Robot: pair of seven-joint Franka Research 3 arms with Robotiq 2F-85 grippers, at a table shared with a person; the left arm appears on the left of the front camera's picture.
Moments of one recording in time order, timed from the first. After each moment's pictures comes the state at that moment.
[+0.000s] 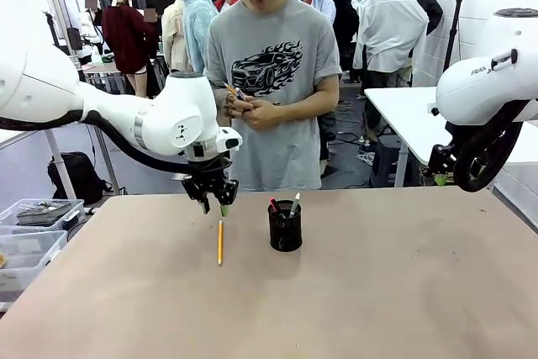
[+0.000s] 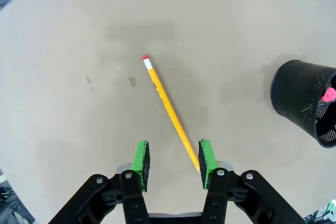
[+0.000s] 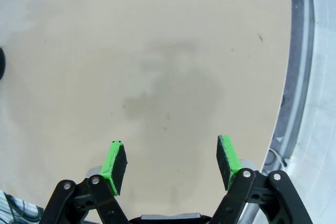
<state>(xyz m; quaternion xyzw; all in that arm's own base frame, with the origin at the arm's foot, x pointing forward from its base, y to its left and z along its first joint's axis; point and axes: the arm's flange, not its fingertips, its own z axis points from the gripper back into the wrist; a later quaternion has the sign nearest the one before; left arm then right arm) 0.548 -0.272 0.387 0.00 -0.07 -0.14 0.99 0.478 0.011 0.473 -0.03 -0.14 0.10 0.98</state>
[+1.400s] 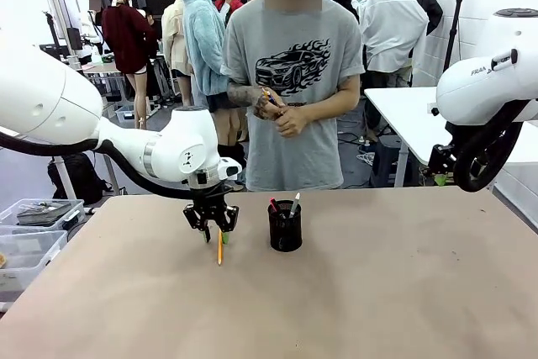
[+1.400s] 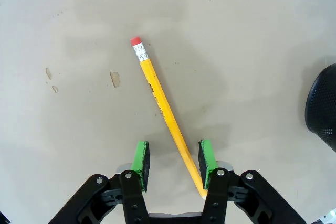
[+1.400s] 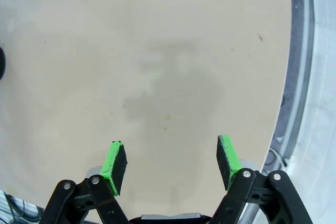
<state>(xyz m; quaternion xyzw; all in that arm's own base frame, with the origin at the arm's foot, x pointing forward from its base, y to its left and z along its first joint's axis) 0.557 -0.264 0.312 -0.02 -0.01 -0.11 0.99 0.478 0.011 0.473 -0.03 -0.14 0.10 0.98</state>
